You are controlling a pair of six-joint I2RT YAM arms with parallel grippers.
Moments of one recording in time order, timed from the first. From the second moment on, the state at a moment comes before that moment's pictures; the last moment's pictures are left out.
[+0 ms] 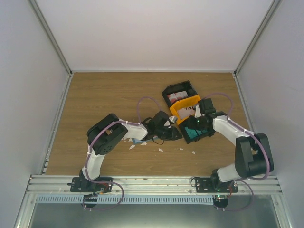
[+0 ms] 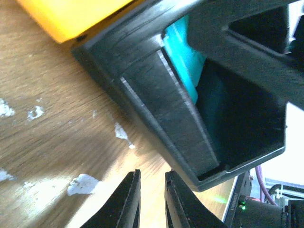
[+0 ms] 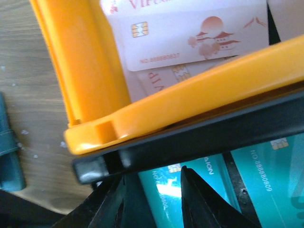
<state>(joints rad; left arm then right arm) -0.87 2.04 1.09 0.29 0.51 -0.84 0.21 1.47 0.81 -0.47 -0.22 0.29</state>
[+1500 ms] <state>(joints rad) -0.87 2.10 1.17 0.25 0.56 -0.83 0.20 1.39 0.73 -0.46 -0.42 0.27</state>
